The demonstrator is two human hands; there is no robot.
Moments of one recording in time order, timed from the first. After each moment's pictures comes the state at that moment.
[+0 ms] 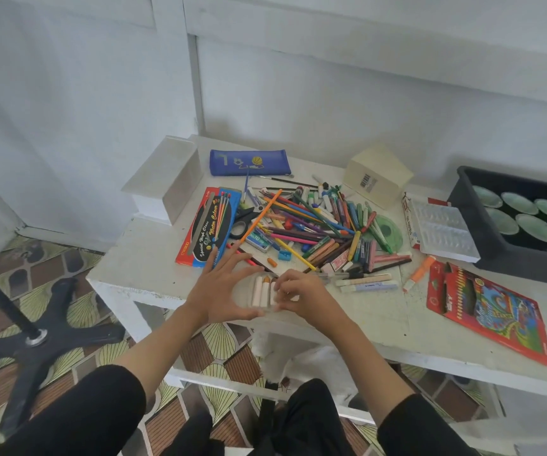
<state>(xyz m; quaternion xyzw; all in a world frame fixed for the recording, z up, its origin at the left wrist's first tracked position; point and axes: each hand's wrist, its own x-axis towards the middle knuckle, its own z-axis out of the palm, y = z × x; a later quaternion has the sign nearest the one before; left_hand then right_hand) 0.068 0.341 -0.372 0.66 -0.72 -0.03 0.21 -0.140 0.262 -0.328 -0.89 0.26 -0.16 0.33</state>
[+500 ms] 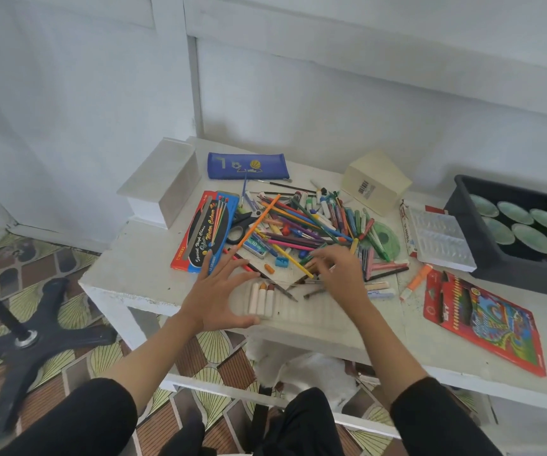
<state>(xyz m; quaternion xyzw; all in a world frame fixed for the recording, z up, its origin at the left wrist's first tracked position) 0.068 0.341 -0.374 0.65 -0.72 -0.03 0.22 -0.157 0.211 -0.310 -0.83 0.44 -0.28 0.22</state>
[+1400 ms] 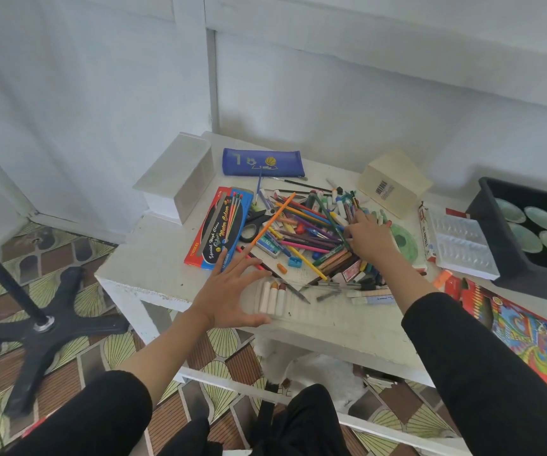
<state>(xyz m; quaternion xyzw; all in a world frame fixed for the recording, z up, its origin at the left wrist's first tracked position) 0.070 0.340 -0.372 0.65 -0.72 -0.05 0.23 -0.147 0.116 -0.288 -0.88 0.46 0.09 -0.05</state>
